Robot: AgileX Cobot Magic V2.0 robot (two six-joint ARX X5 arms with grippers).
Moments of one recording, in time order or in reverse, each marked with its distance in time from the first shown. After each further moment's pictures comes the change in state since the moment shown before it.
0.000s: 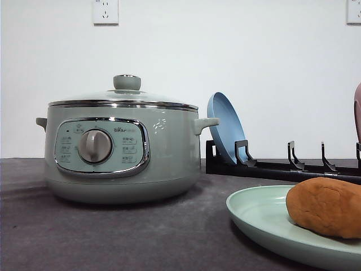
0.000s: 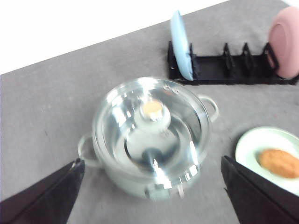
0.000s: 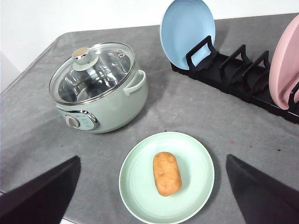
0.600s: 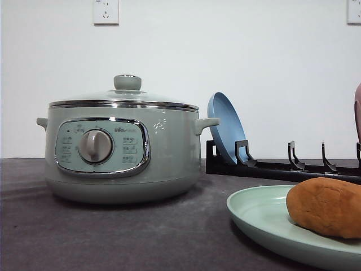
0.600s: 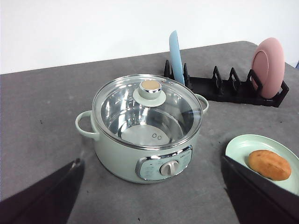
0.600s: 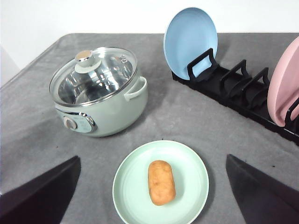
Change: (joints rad) left_arx -0.001 -0.615 -0.583 0.201 0.000 -0.094; right_arx 0.000 0.000 0.000 0.034 0.000 -0.068
